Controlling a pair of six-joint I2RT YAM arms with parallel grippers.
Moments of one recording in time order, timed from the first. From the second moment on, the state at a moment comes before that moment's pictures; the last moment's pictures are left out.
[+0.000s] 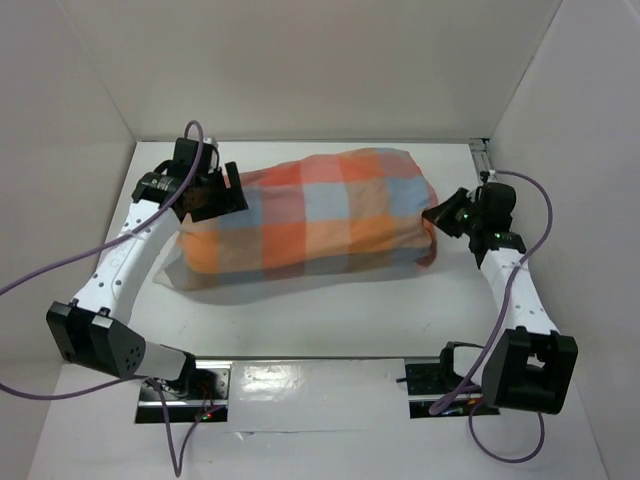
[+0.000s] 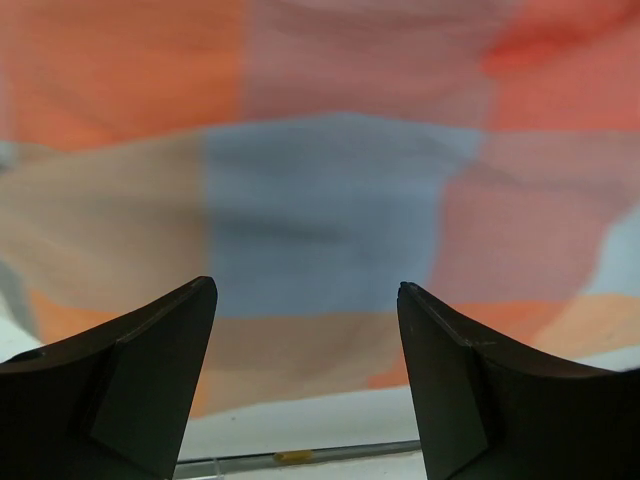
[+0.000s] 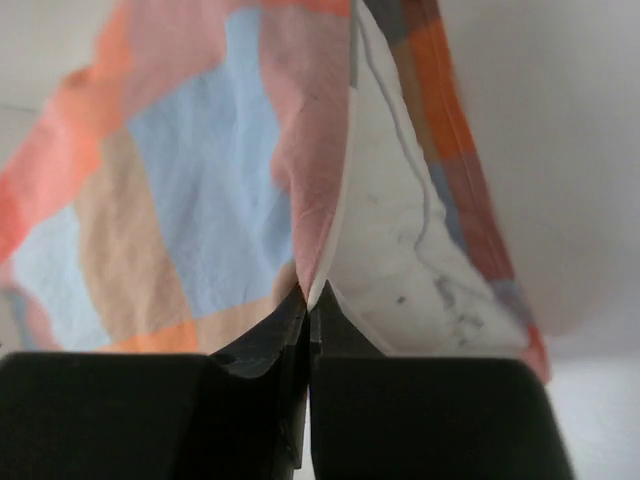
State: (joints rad) left arm -0.25 1.40 1.47 -0.92 -0.03 -0.48; right arm -0.16 1.15 0.83 -0.21 -0.44 0.62
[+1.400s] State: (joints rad) left arm -0.20 1.56 1.68 -0.88 -0.13 -0.48; right arm 0.35 1.54 1.40 -0.50 0.27 0.49
